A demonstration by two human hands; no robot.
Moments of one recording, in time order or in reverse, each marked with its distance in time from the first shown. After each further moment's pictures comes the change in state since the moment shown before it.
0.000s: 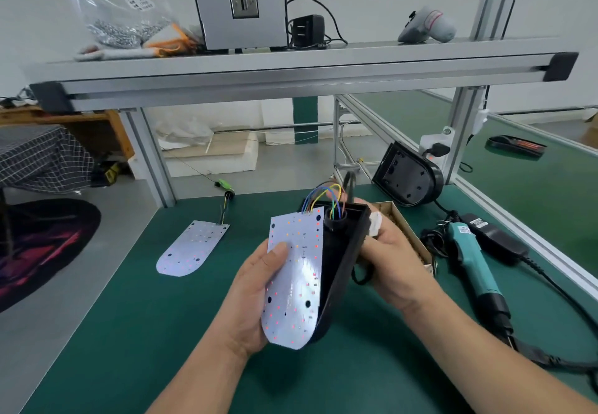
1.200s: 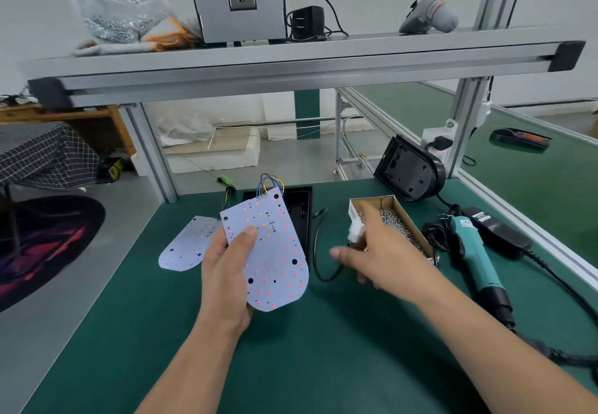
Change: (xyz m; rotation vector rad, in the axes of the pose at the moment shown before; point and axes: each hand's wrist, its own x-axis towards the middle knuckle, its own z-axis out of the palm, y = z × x) left_hand 0.006 0.011 -0.017 0.131 0.421 0.286; right_hand -0.007 -0.022 -0.004 -0.940 0.069 0.303
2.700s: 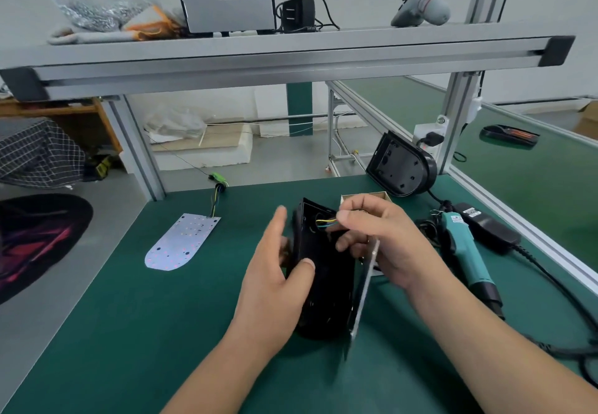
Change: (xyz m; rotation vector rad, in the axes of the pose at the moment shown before) left_hand -0.036 -0.013 0.038 0.639 -0.271 0.222; right_hand 0.002 -0.015 -0.016 0.905 -0.040 0.059
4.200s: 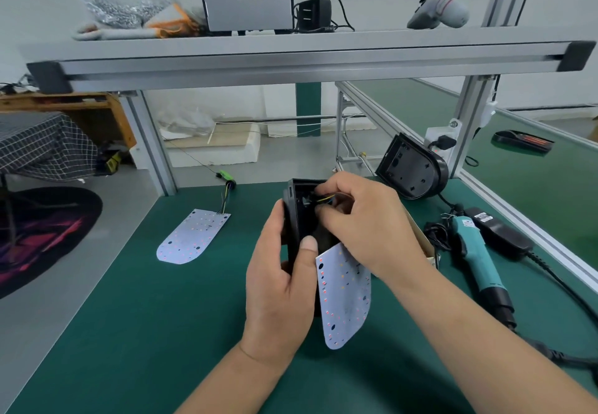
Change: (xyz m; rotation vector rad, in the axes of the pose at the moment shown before) left_hand -0.005 0.004 0.013 -0.120 0.307 0.273; right_hand -0.009 -0.024 0.056 -0.832 0.203 -0.453
